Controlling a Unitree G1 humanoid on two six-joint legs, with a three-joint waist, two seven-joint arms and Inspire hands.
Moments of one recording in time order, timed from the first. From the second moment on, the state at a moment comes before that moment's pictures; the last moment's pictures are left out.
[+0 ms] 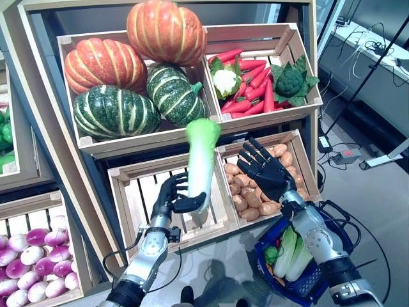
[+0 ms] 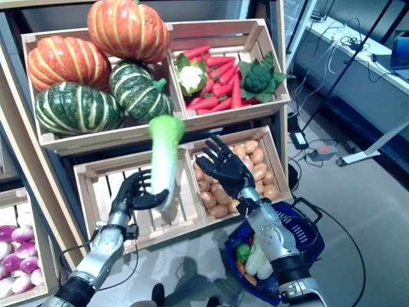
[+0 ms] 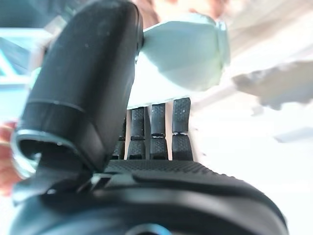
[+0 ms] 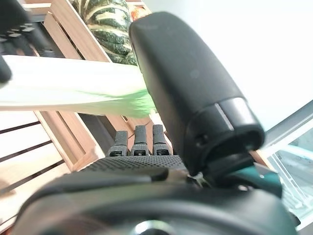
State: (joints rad) left arm -0.12 0.37 -0.34 0.25 -0.29 -0.23 0.24; right arm -0.27 -0.33 0.17 0.22 0.99 0.09 0.22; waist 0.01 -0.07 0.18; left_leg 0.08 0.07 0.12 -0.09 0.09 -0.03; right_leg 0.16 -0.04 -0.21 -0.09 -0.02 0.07
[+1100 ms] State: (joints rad) left arm -0.05 0.44 -0.40 0.13 -0.28 -0.29 0.07; right arm -0.20 -0.38 0.20 0.11 1.19 0.13 0.29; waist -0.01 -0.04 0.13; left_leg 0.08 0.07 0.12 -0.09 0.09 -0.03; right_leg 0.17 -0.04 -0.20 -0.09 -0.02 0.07
